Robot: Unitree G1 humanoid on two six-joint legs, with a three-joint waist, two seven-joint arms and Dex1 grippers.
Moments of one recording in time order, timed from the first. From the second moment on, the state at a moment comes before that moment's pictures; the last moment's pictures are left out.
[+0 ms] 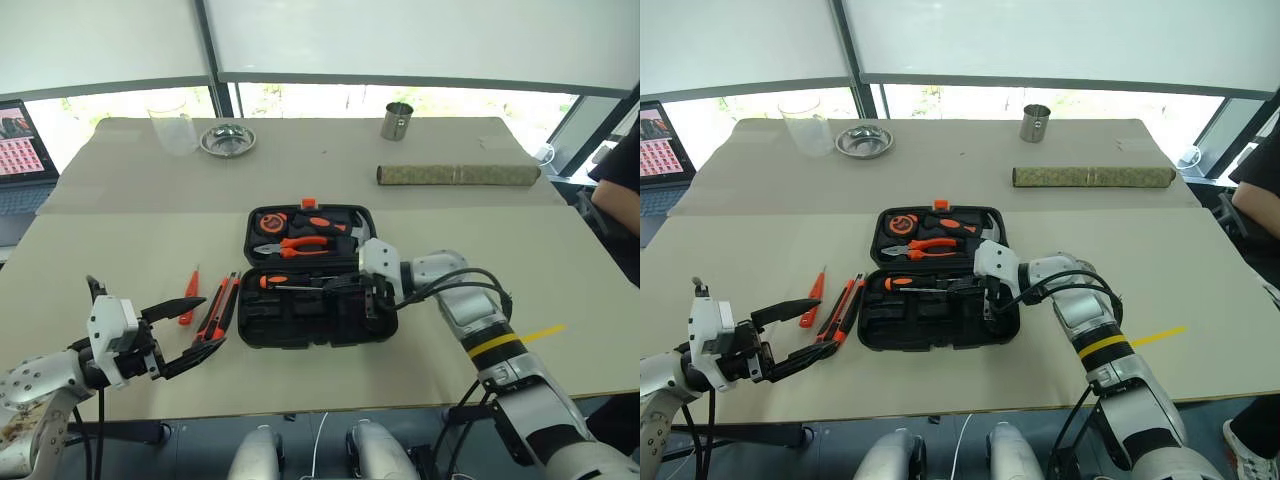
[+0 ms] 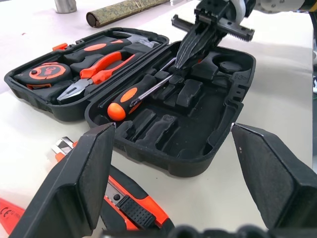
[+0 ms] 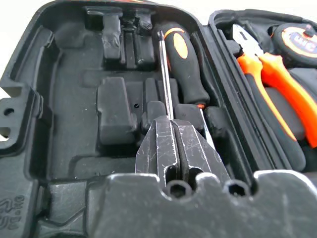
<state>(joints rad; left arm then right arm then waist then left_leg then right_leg) 0.25 0.72 0.39 -0.32 -0.59 0.15 -1.13 -0.69 -0.39 0.31 0.38 0.06 -0.02 1.16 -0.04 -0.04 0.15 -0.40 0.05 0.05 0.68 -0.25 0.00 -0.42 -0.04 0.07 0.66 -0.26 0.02</state>
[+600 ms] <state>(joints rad) 0.28 0.72 0.39 -0.32 -0.59 0.15 -1.12 -0.78 -0.34 0.41 0.41 -0.06 0.11 1.12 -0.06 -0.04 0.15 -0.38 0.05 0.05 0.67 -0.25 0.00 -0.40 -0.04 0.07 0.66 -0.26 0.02</state>
